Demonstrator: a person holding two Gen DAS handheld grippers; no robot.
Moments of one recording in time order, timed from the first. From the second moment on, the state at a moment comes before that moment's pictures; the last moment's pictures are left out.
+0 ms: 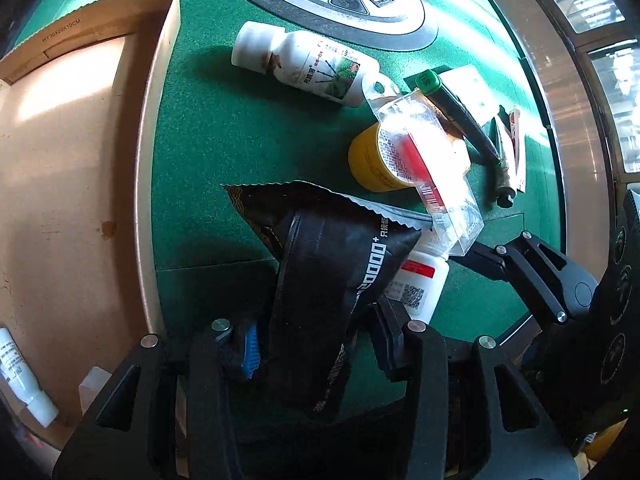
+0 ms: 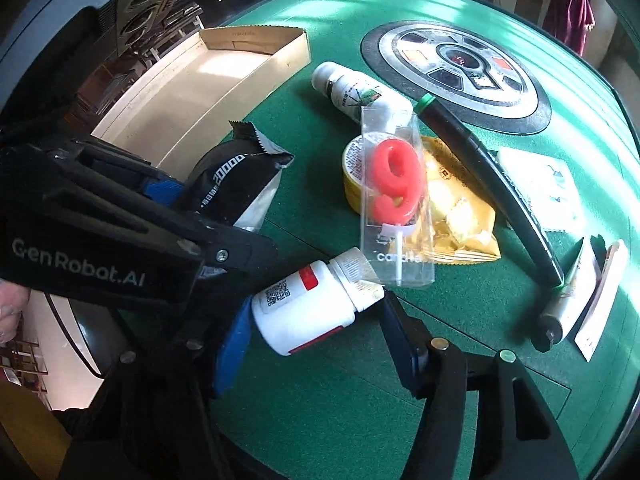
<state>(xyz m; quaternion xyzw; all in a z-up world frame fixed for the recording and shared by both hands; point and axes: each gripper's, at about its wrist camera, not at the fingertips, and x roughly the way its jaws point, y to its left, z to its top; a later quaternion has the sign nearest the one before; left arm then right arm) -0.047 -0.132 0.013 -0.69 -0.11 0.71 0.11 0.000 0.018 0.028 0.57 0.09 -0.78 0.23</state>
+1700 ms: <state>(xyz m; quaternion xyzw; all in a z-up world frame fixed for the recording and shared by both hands) -0.010 -0.095 0.018 -0.62 -0.04 0.78 0.10 0.006 0.063 0.041 0.58 0.04 -0.79 0.20</state>
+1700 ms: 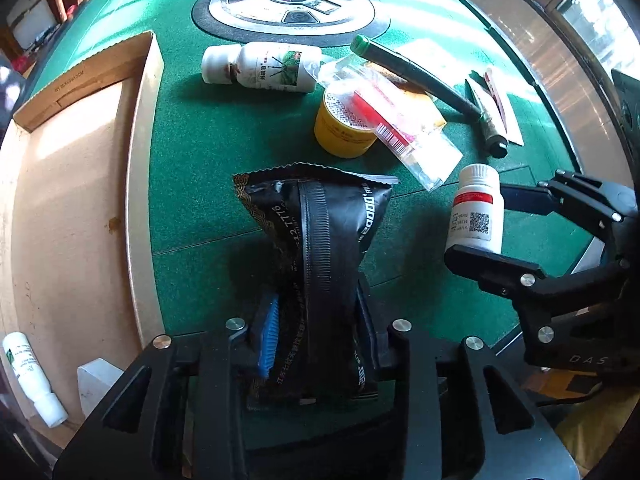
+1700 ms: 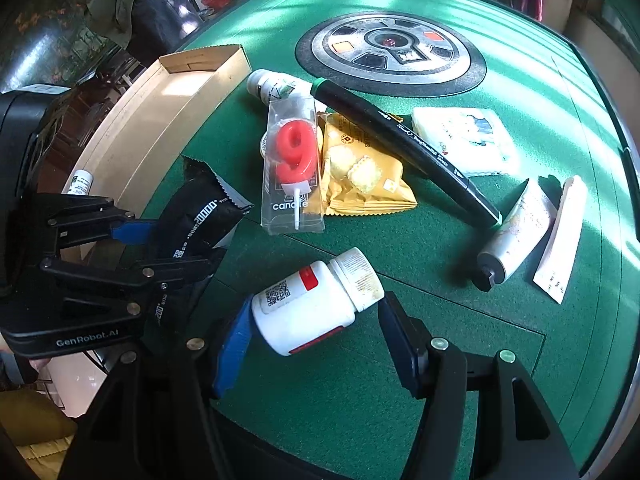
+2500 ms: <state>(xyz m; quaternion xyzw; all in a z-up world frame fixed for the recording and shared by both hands) -0.013 -0.130 0.058 -0.63 -0.11 0.77 0.08 0.003 0.048 0.047 0.58 0.04 -0.78 0.23</state>
